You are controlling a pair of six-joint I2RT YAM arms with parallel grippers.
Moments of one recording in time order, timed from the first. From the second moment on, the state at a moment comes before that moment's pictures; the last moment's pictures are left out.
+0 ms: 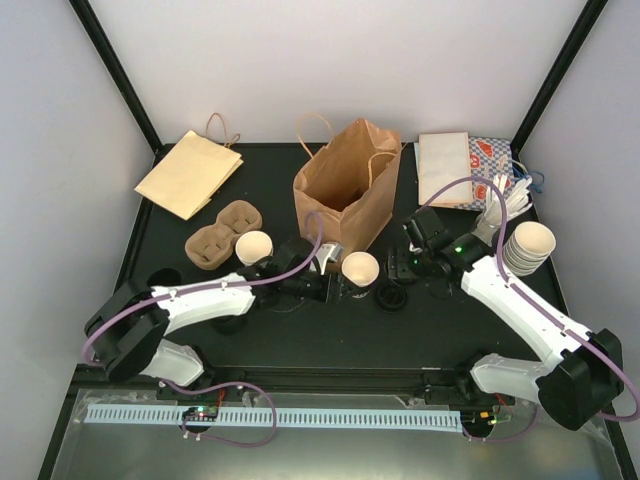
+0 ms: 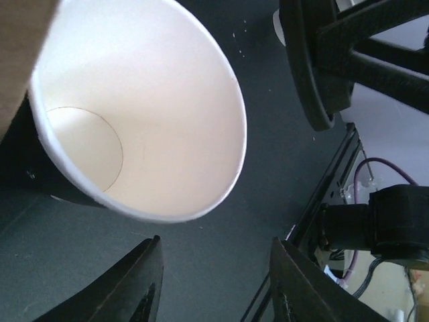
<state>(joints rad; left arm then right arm) -0.86 1.43 0.70 0.11 0.44 -0.72 0.58 1.18 0.97 -0.88 0.07 0.52</state>
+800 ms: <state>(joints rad) -0.75 1.11 0.63 -0.07 0.31 -0.60 0.71 1.13 0.94 -0.72 0.07 0.42</state>
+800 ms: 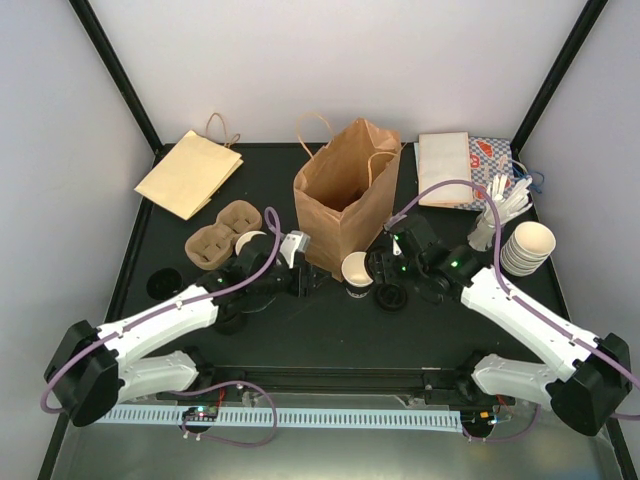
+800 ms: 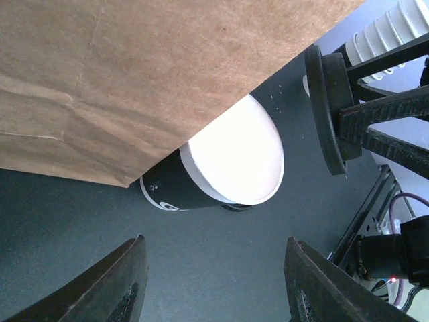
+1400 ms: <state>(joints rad) -0.73 1.12 0.62 -0.07 0.32 -0.59 0.76 1.17 0.93 -0.70 0.05 0.32</state>
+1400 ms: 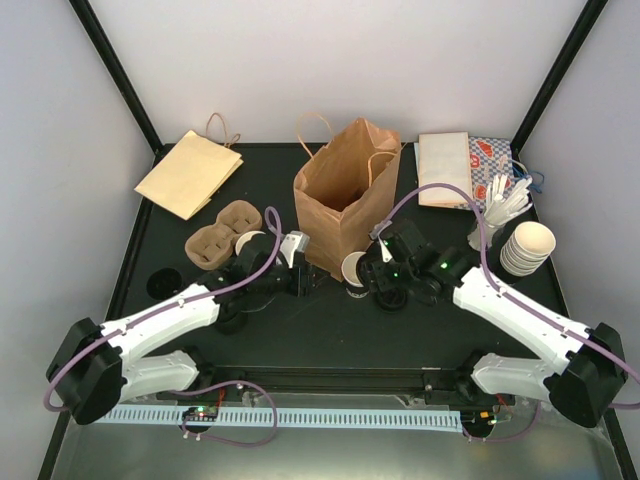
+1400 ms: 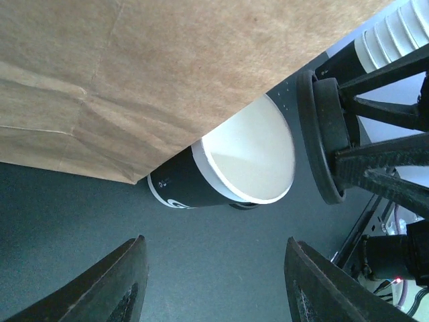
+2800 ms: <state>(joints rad) -0.70 1.22 0.61 -0.03 0.37 -0.59 0.83 1.33 1.01 -0.67 0.15 0.21</state>
